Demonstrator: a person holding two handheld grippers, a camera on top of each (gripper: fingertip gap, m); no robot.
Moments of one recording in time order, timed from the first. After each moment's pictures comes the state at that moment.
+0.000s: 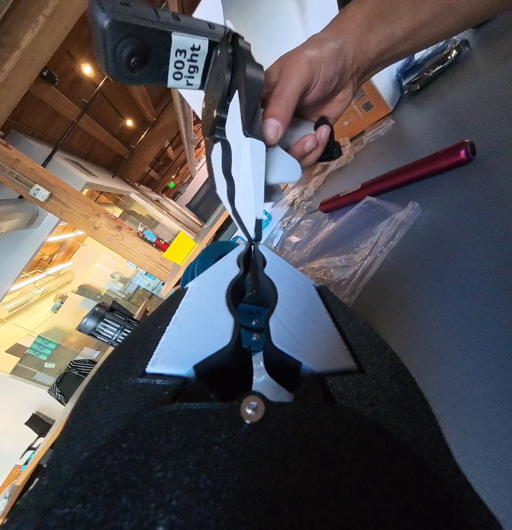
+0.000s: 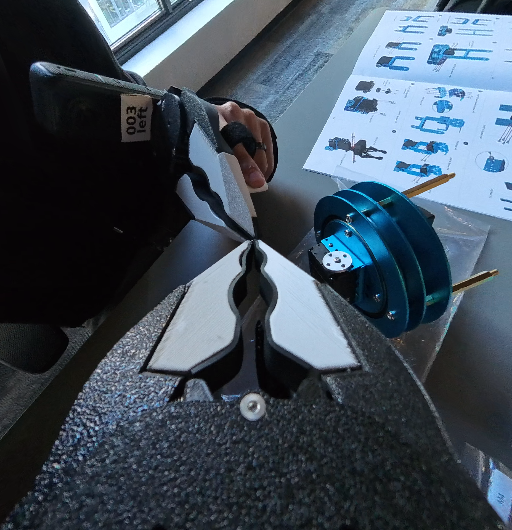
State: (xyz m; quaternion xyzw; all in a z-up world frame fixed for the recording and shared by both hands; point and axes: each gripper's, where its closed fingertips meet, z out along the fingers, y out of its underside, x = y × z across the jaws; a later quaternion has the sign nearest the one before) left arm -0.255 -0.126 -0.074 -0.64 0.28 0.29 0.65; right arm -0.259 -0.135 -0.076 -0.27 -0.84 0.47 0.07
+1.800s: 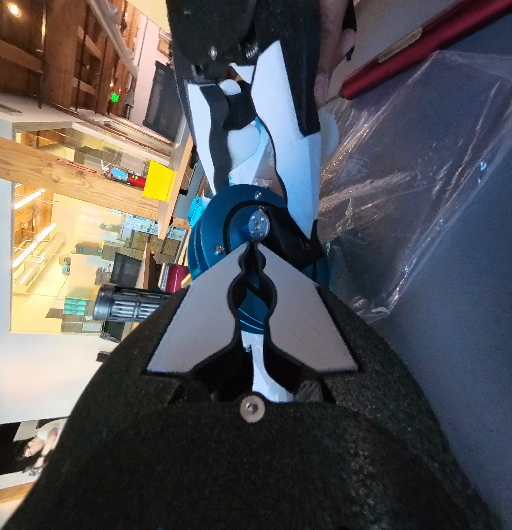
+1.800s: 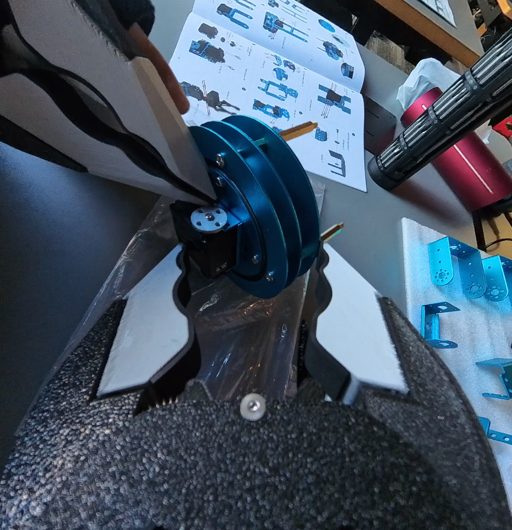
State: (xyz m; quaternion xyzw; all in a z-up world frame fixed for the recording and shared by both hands) left arm -0.310 -0.089 -0.095 -0.74 0.33 0.36 0.46; right arm -0.326 -0.064 -0.116 -0.31 -0.83 0.34 0.31
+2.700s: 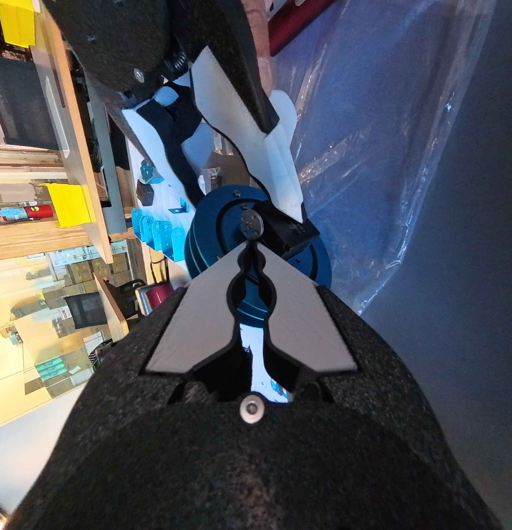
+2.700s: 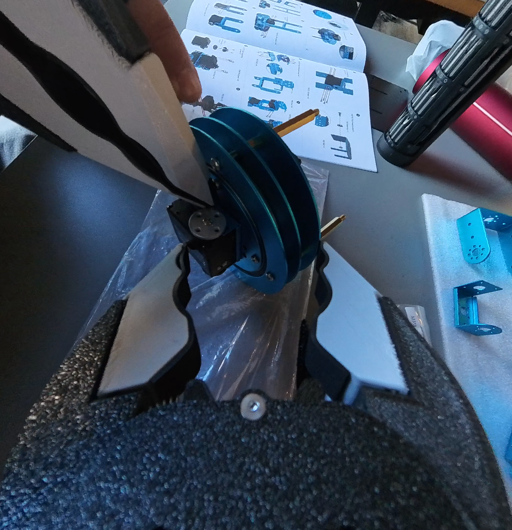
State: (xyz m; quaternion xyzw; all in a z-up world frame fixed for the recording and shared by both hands) left arm -0.310 -0.075 -0.099 -0.77 0.49 0.30 0.28; right arm -0.326 -0.052 -0.122 -0.36 -0.81 0.39 0.27
